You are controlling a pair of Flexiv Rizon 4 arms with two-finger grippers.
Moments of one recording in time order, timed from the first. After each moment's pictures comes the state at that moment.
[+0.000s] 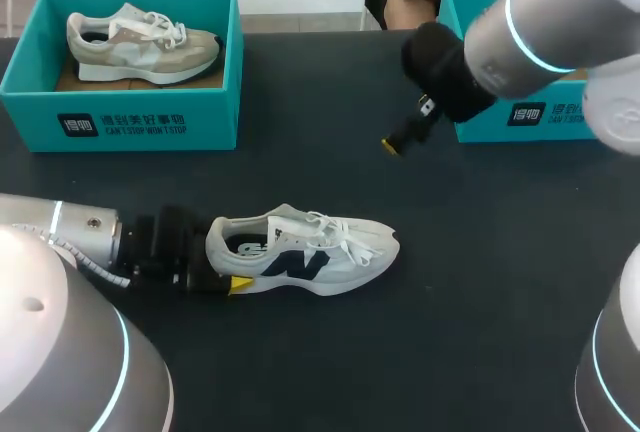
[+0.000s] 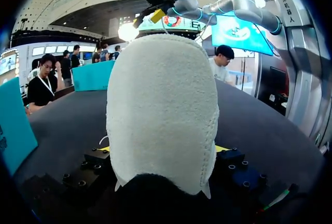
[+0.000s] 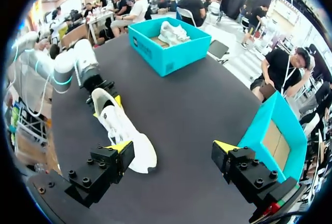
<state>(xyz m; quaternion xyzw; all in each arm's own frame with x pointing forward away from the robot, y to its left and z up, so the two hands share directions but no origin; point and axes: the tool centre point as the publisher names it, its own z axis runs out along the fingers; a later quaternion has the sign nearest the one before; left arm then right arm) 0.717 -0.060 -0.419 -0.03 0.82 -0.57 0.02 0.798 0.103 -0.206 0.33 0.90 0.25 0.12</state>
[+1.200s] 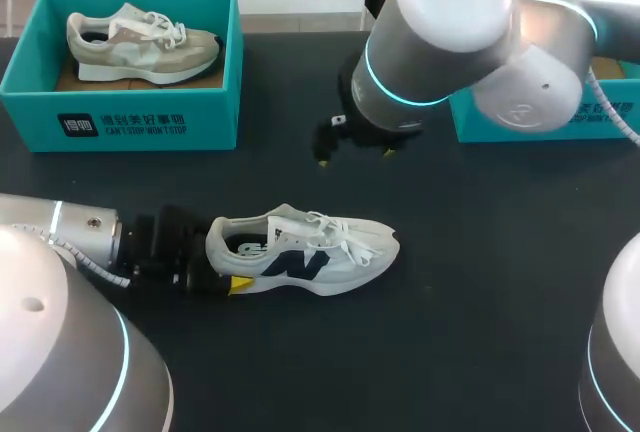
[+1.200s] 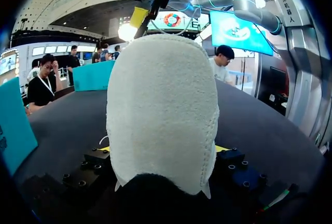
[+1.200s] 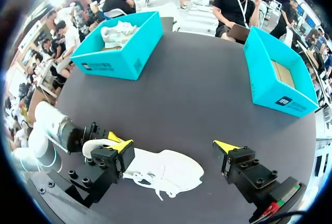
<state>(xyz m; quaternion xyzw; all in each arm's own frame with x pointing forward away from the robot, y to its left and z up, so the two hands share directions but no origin) 0.717 -0.060 -0.419 -0.03 0.82 -0.57 0.02 0.787 0.182 -0.257 0.61 0.77 0.19 0.09</state>
